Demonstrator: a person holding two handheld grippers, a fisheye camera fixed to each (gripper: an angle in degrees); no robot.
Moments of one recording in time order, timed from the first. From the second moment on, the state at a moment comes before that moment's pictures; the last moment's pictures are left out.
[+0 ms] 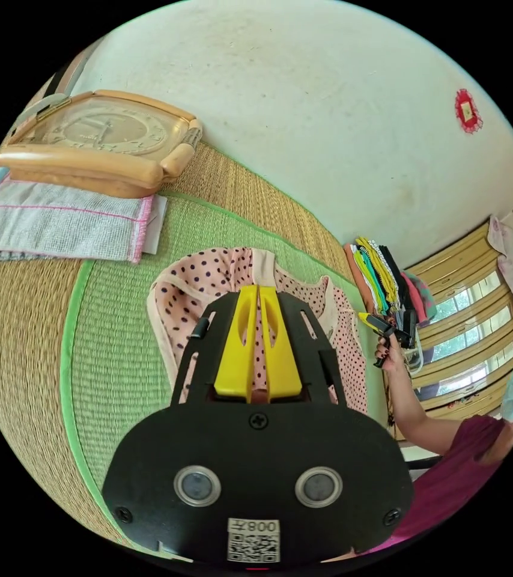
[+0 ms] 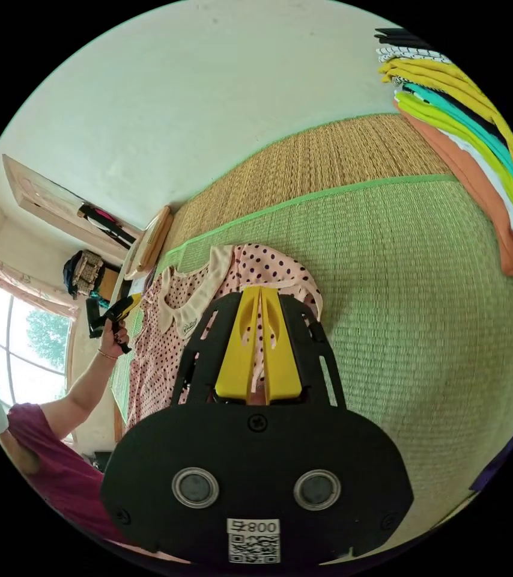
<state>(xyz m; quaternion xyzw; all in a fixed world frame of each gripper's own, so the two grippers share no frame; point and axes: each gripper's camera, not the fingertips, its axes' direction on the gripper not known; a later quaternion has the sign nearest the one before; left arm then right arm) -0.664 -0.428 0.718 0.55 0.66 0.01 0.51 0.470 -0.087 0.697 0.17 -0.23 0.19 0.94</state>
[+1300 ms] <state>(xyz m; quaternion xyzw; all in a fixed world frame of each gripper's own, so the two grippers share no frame) -0.598 -0.021 0.998 0.31 0.79 0.03 0.53 0.283 0.298 0.628 0.00 -0.31 0.30 0.90</state>
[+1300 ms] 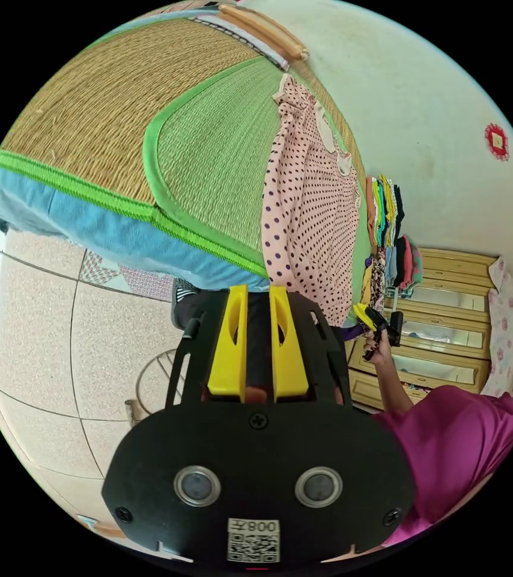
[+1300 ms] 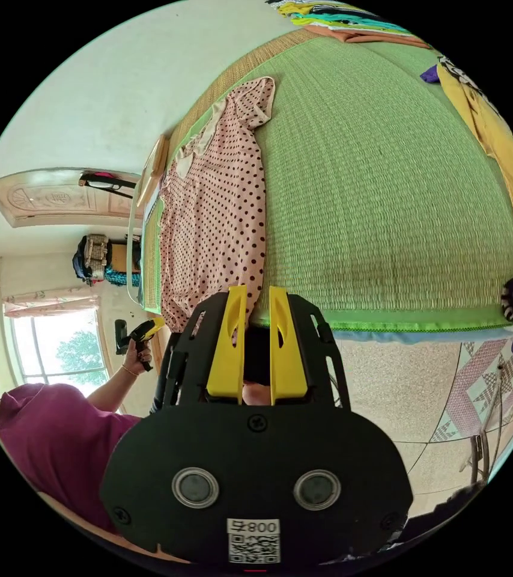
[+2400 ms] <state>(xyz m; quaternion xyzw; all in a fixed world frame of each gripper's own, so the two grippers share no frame) -0.542 -0.074 1.025 0.30 0.82 0.05 0.48 0.234 0.356 0.649 0.00 -0.39 0.32 0.86</state>
